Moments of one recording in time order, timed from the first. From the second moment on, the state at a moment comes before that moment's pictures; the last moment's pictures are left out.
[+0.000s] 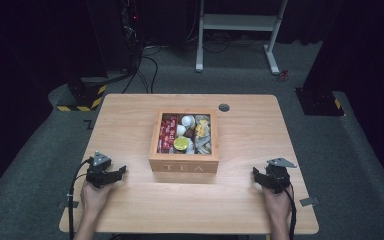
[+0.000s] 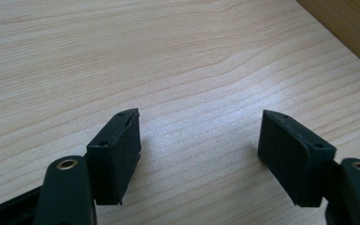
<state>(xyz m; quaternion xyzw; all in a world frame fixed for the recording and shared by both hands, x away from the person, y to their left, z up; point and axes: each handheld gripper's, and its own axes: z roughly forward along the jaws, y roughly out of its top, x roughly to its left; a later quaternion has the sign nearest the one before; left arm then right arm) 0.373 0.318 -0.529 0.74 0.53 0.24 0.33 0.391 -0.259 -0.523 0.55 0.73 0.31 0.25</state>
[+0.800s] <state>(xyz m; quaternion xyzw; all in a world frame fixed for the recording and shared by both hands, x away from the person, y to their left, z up) 0.374 0.319 -0.528 0.74 0.53 0.23 0.34 0.391 -0.259 -0.523 0.55 0.74 0.31 0.25</state>
